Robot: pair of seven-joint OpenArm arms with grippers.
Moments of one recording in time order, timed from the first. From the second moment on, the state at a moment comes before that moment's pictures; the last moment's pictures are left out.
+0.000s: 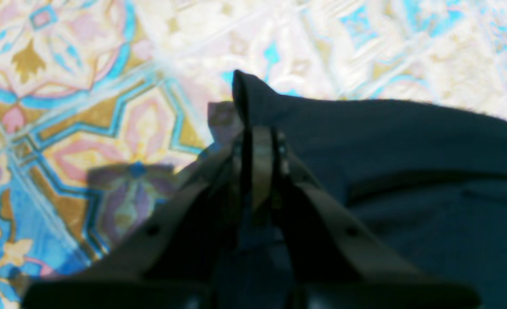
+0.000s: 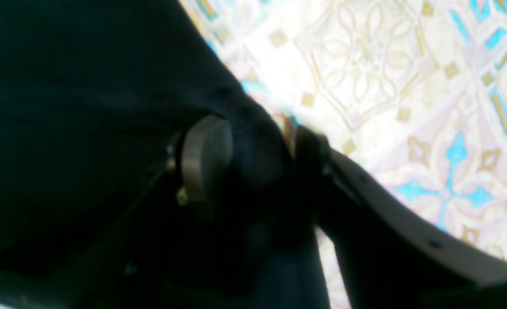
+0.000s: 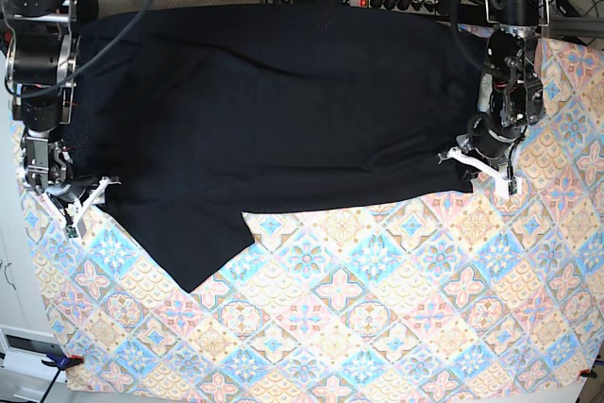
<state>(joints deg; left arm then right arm) 4.1 -19.6 -6.6 74.4 -35.1 -6.9 29.0 29.2 28.5 -1.5 23.1 5.1 28.0 -15.4</state>
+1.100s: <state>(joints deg) -1.6 -19.3 -11.3 76.0 -34.6 -7.1 29.2 27.5 28.2 4.7 25.5 4.9 37.5 -11.5</state>
